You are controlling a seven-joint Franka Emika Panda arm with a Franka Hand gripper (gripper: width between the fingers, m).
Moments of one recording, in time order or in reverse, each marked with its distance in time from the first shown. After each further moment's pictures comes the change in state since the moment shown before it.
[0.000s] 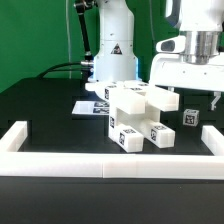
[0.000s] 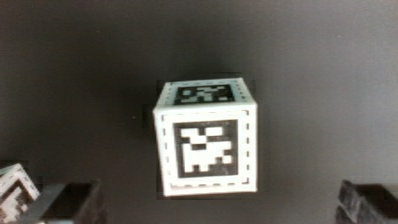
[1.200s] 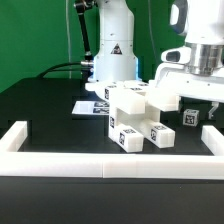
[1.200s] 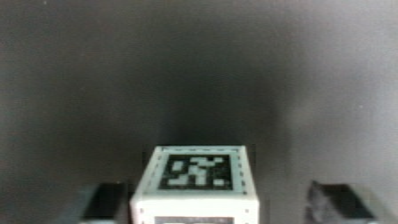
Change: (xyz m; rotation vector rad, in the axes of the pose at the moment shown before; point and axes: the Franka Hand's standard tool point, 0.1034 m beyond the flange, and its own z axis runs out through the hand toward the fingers) arm -0.016 -0.007 0.022 -0.040 -0.025 -0.022
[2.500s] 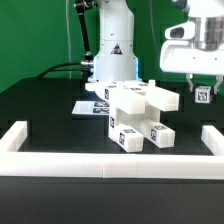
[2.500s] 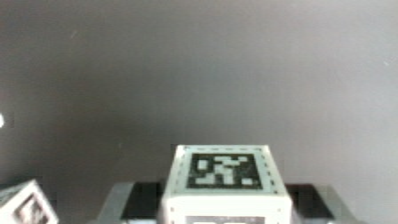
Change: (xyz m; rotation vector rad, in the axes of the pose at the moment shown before) arm 0.005 -0.007 -0.072 0.094 -0.056 0.053
